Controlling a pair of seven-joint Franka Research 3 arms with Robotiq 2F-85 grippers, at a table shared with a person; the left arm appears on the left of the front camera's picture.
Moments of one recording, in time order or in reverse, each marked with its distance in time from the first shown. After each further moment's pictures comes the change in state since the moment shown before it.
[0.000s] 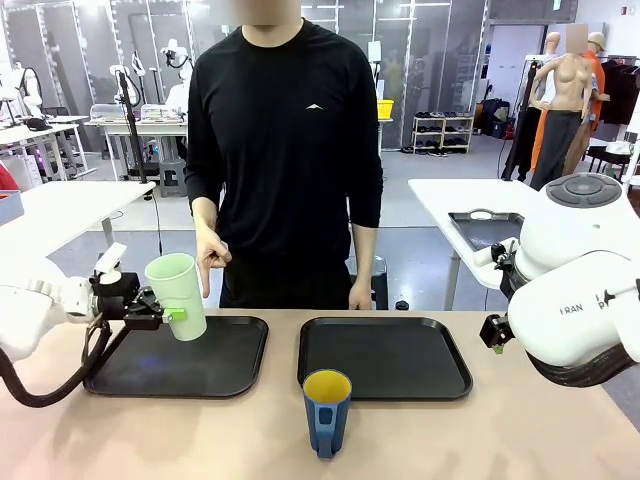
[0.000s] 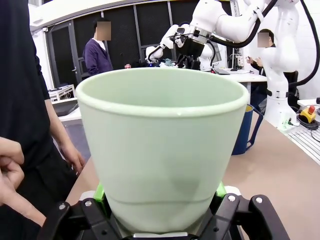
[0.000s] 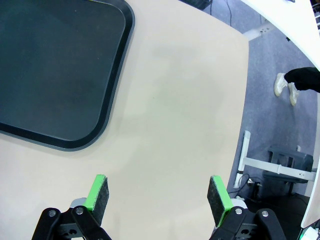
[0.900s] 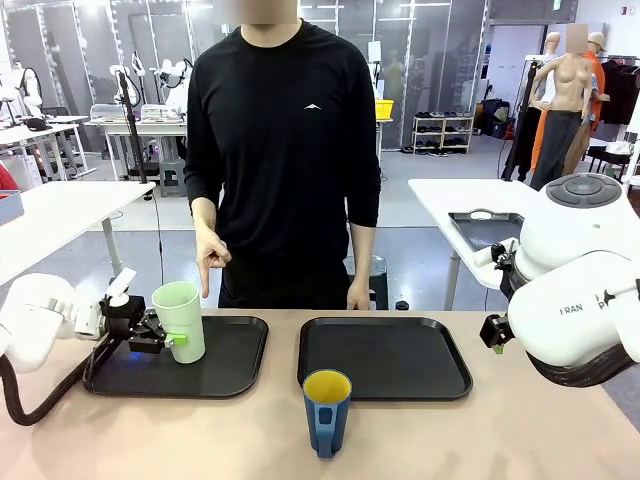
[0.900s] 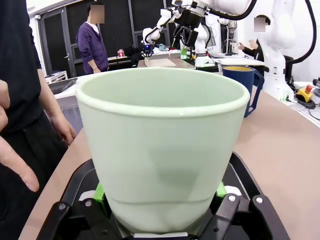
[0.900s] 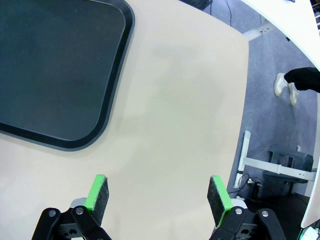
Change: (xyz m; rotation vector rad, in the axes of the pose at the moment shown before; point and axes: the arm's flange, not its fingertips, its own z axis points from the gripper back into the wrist) left arm -0.064 0.016 0.013 -0.038 0.065 0.011; right arm 0.000 0.000 0.000 0.000 0.000 0.000
